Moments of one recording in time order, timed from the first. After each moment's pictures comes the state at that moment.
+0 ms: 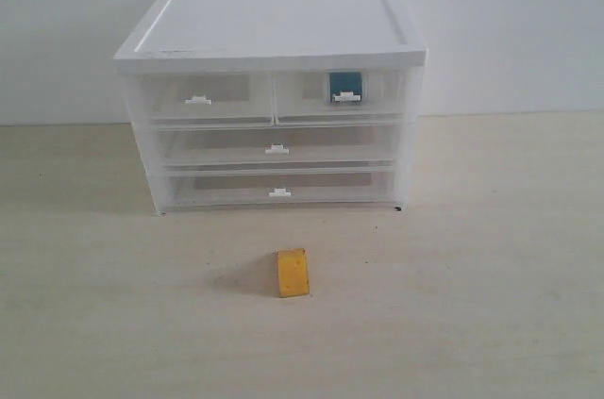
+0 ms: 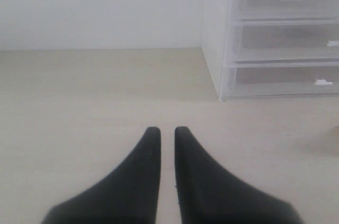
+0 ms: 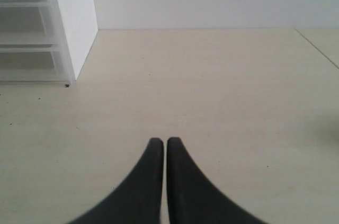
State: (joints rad) left arm -0.01 0.00 0.00 -0.02 0.28 0.01; right arm 0.00 0.01 0.00 0.00 0.33 0.00
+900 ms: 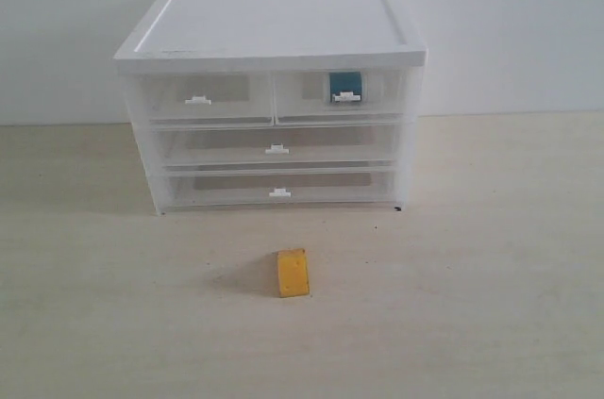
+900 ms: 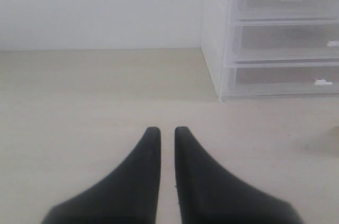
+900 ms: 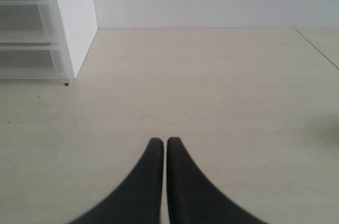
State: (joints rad) left arm -0.01 0.00 0.00 -0.02 0.28 0.01; right arm 0.00 0.01 0.00 0.00 0.33 0.00
